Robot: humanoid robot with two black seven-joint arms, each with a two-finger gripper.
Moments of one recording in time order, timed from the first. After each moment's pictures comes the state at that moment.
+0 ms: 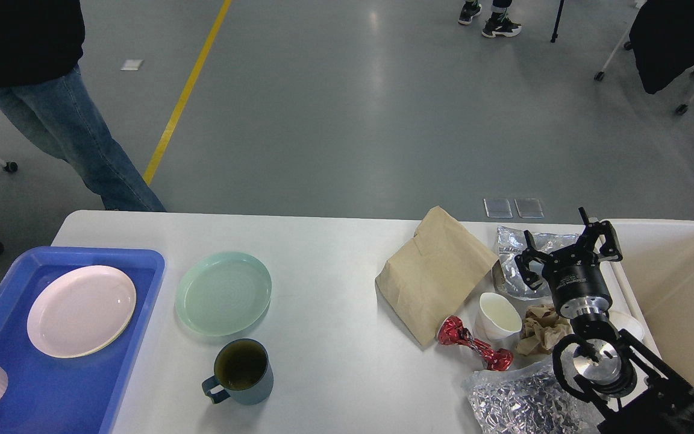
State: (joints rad) left arm -1.03 0.82 0.95 -0.48 0.35 -0.81 -0.11; right arm 0.27 -0.22 1.11 0.90 -0.14 0.20 0.43
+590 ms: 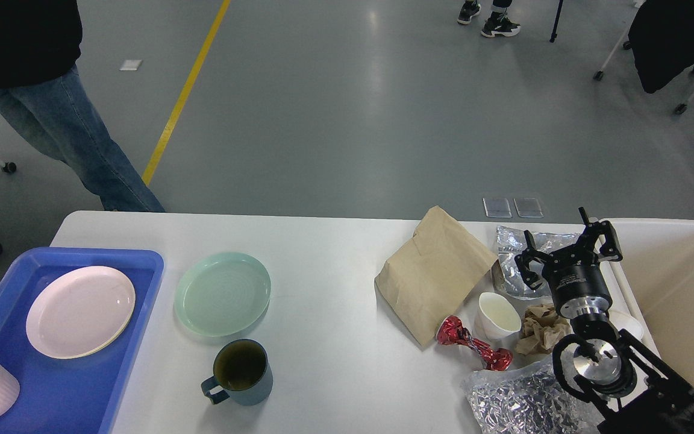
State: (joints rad) left arm -0.95 0.81 0.92 -0.43 0.26 -0.77 -0.11; right arm 0.27 -0.22 1.11 0.90 -0.14 0.20 0.43
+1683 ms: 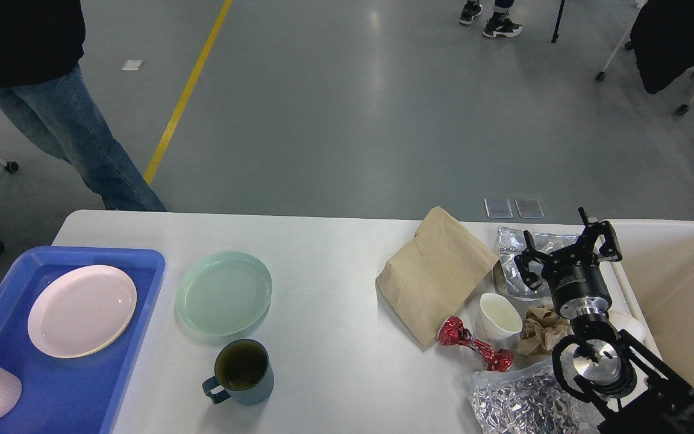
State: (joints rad) left arm -1.76 0.79 1.45 -0.94 0.21 -0.82 -0.07; right arm 0.27 -0.22 1.11 0.90 -0.14 0.20 0.43
